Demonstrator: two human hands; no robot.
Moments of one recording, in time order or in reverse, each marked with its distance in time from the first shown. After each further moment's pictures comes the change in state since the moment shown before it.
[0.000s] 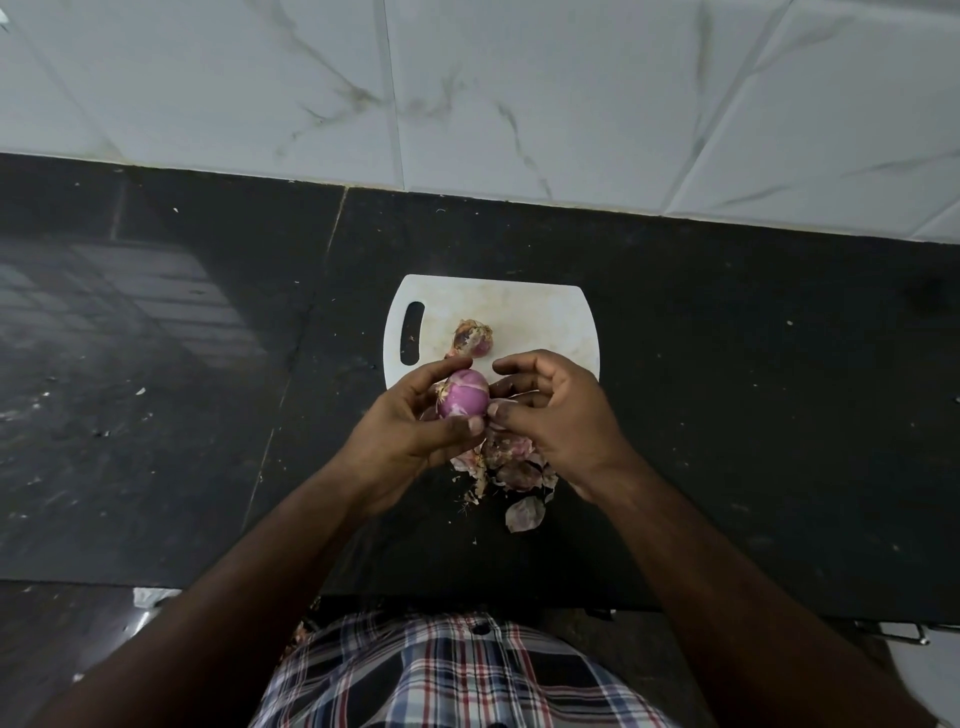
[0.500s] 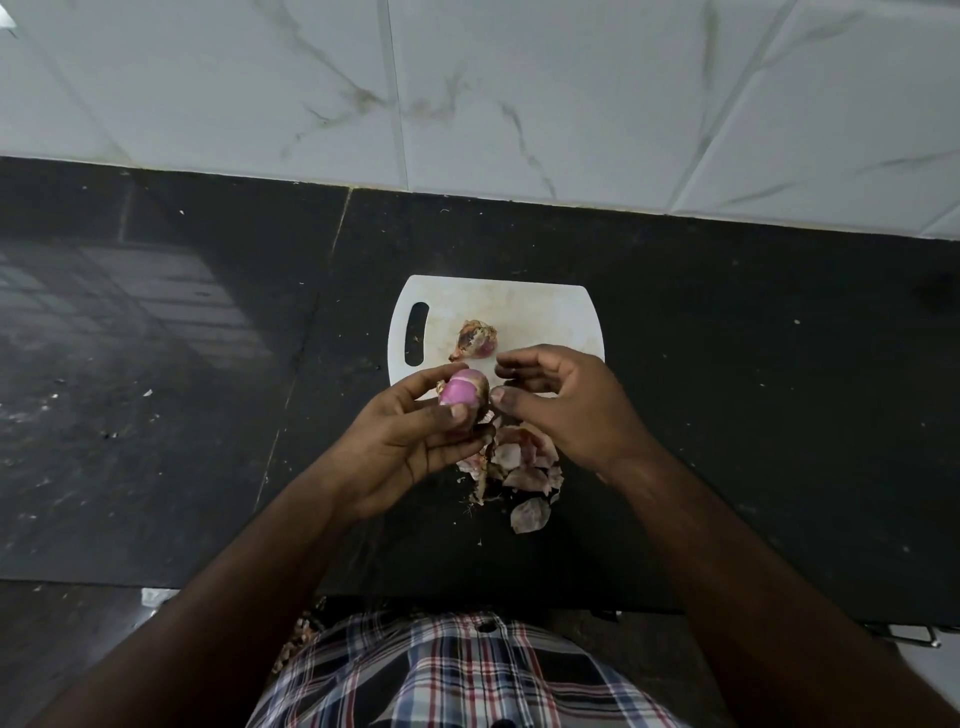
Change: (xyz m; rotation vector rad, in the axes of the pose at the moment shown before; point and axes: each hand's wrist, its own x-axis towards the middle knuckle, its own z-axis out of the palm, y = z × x) left_hand -0.004 0.007 -0.005 -0.141 -0.020 -0.081; right_hand 0.007 -0.010 -0.012 -0.246 -0.023 -0.097
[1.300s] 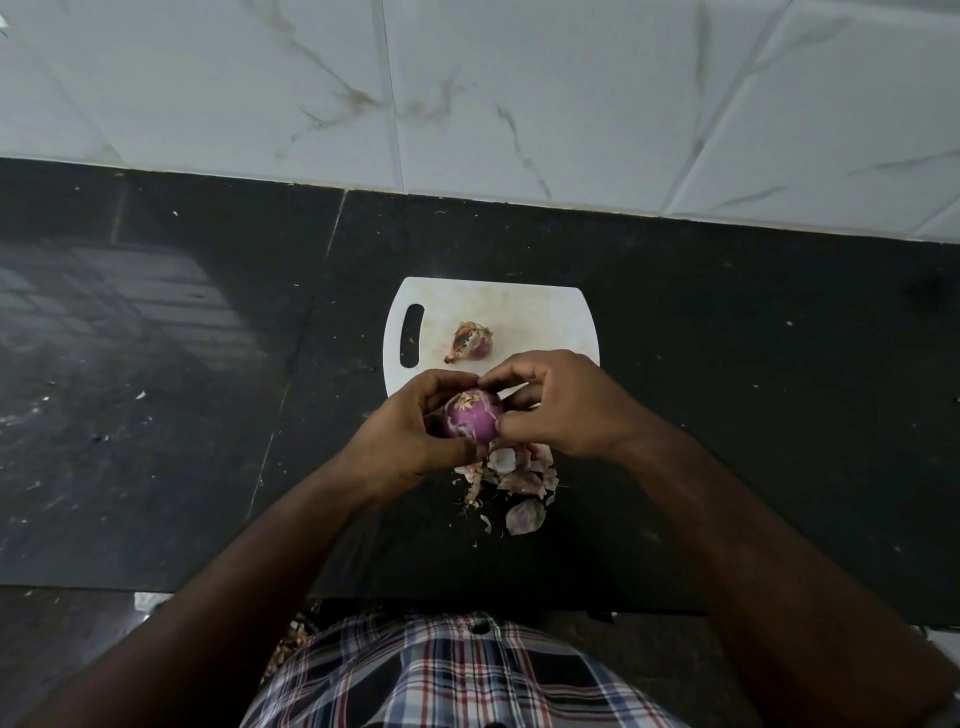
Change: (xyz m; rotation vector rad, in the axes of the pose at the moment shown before) left_hand 0.003 -0.001 0.008 0.592 0.019 0.116; right_hand 0.010 -0.009 -0.013 -0.225 -0.277 -0.025
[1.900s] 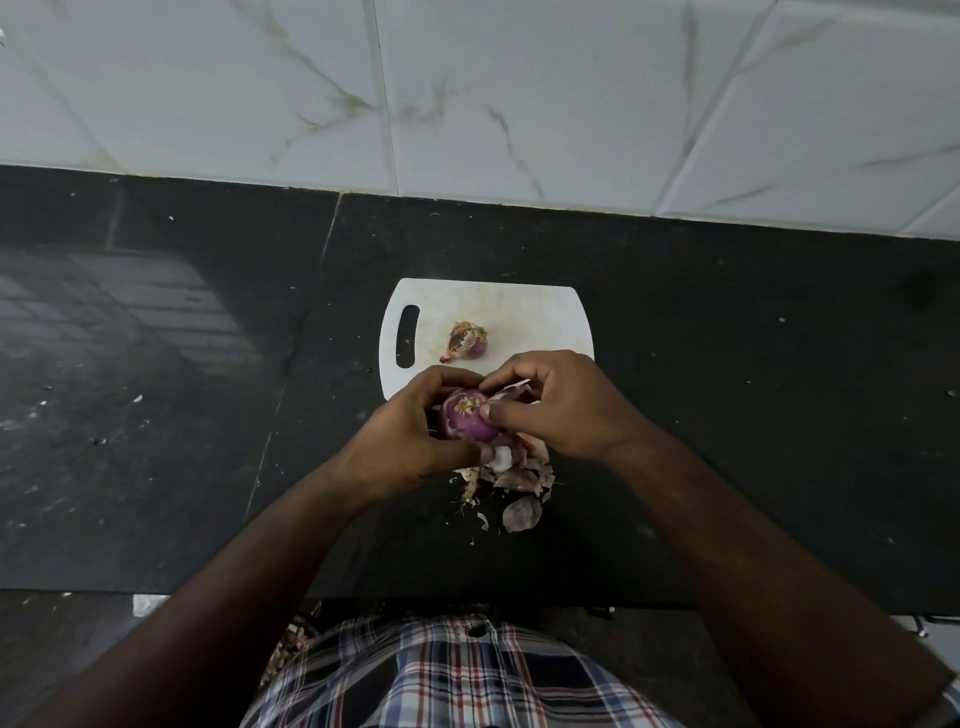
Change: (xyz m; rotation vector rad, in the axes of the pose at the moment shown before) left_hand -0.002 0.006 0.002 0.219 0.003 0.078; right_hand -0.004 0.005 0.004 -0.010 0.136 -0.056
